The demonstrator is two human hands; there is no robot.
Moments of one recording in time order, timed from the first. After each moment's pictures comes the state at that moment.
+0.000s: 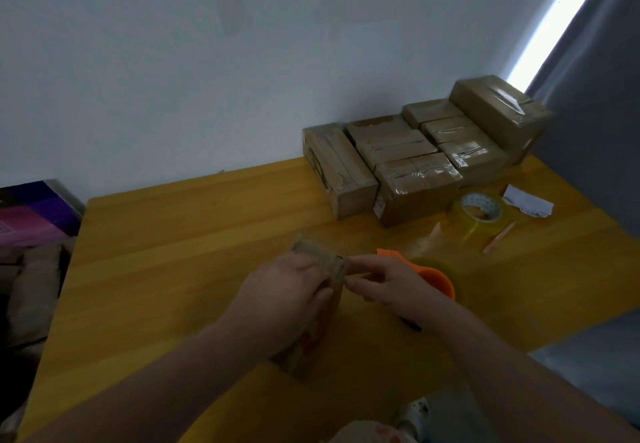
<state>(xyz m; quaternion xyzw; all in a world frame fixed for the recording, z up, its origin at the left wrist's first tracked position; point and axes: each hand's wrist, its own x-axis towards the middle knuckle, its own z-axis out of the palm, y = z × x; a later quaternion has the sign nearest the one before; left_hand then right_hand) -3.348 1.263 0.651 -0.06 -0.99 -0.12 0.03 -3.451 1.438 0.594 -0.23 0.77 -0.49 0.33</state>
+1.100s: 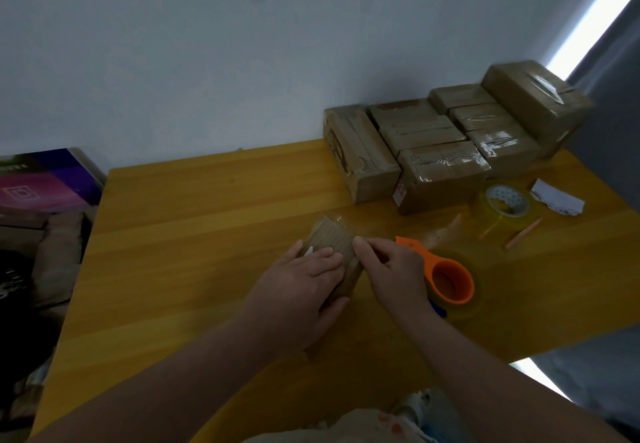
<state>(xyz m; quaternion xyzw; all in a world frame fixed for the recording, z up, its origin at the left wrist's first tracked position) -3.329 1.253 0.609 -0.12 -0.98 -0.10 0.09 -3.423 1.401 0.572 -0.18 0.82 -0.54 0.04</state>
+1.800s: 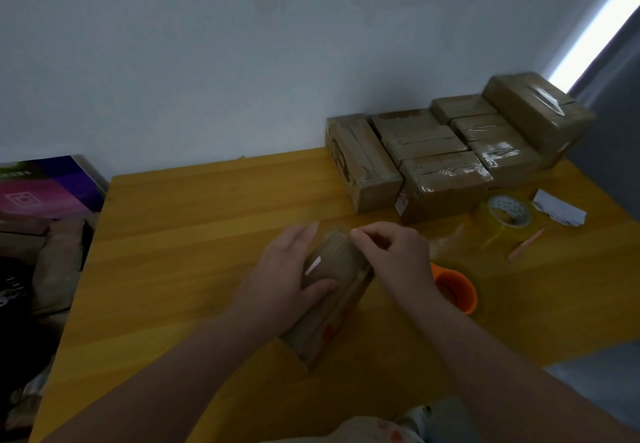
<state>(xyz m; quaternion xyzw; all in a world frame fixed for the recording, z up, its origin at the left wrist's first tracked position) -3.343 1.236 0.624 0.10 -0.96 -0.25 -0.02 -3.445 1.389 0.609 -0.19 0.87 -0.46 0.05</state>
